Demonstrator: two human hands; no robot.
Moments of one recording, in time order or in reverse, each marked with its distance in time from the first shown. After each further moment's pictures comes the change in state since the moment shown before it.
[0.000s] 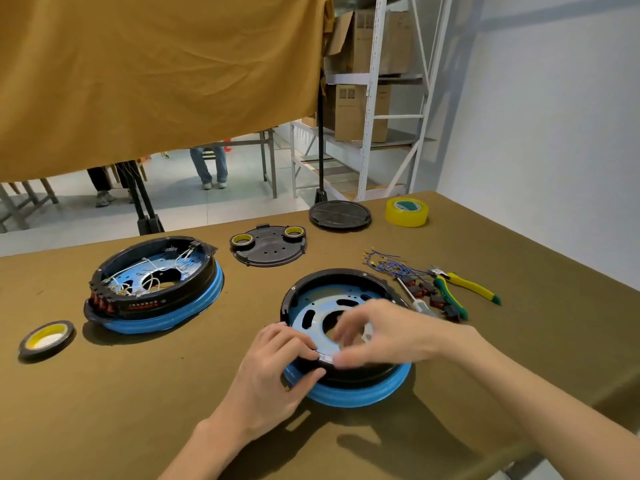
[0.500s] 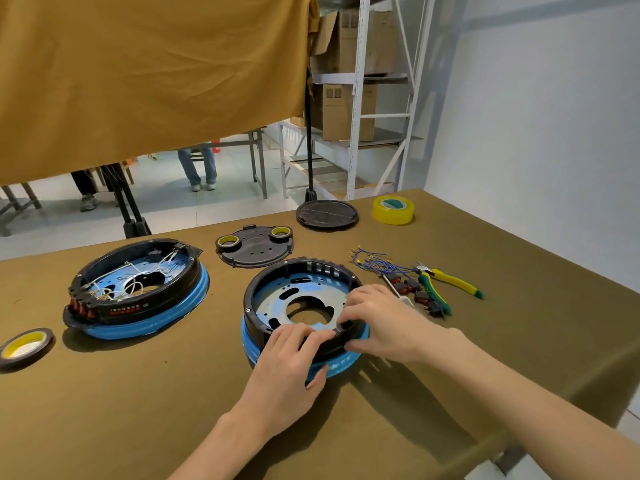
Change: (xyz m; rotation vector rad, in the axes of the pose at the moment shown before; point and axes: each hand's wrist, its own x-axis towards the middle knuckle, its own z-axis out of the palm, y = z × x) left_hand 0.016 0.020 0.034 0.270 -0.132 0.031; right_hand -0.002 0.037 0.004 -0.455 0.266 -0.130
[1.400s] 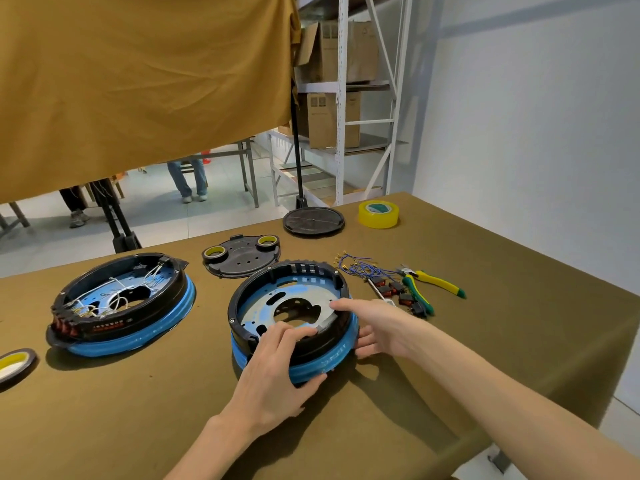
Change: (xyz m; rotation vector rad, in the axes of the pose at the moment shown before) left_hand 0.011 0.006 -0.005 -0.210 0.018 -0.099; right_hand 0.009 0.008 0.006 1.316 -0.045 1.023
